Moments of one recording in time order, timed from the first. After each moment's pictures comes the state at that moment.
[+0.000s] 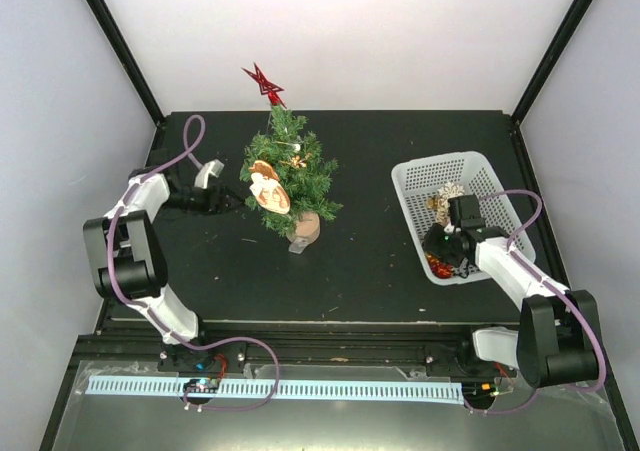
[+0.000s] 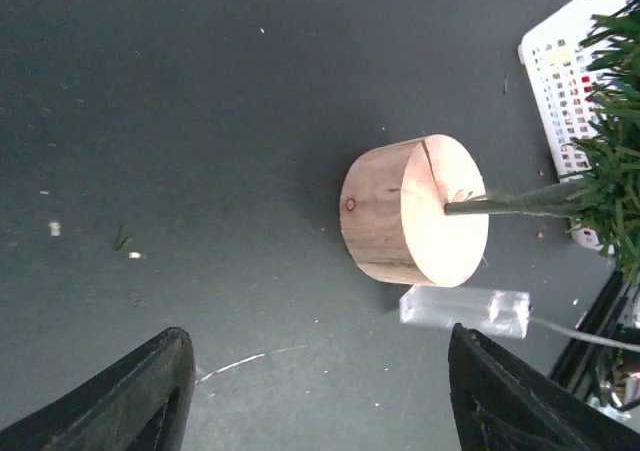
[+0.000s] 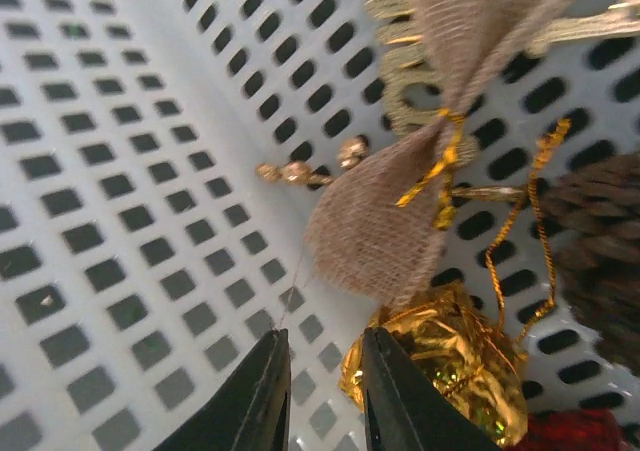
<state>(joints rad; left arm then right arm) 0.21 1.71 1.17 -0.85 0.85 0.30 0.14 1.24 0.64 -0.52 -0.17 0.67</state>
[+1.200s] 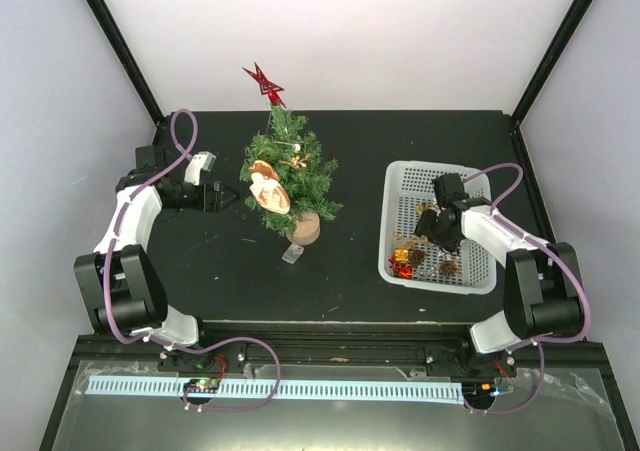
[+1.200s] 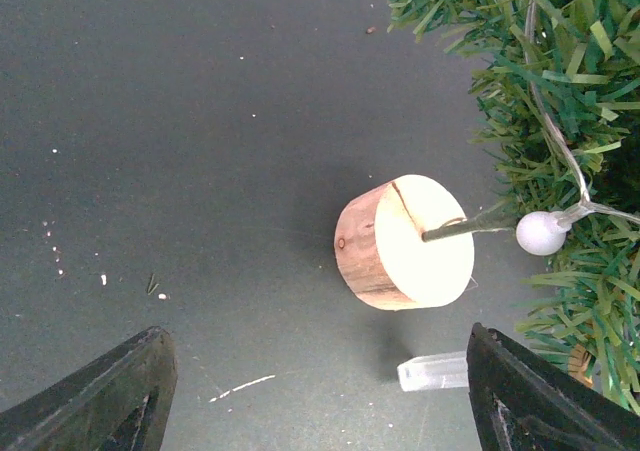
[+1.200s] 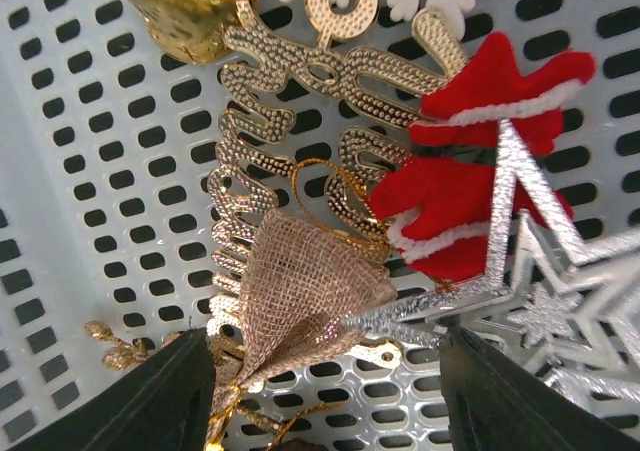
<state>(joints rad) 0.25 1.48 1.11 -0.77 0.82 0.31 0.20 1.48 0.85 -0.62 -0.02 0.63</state>
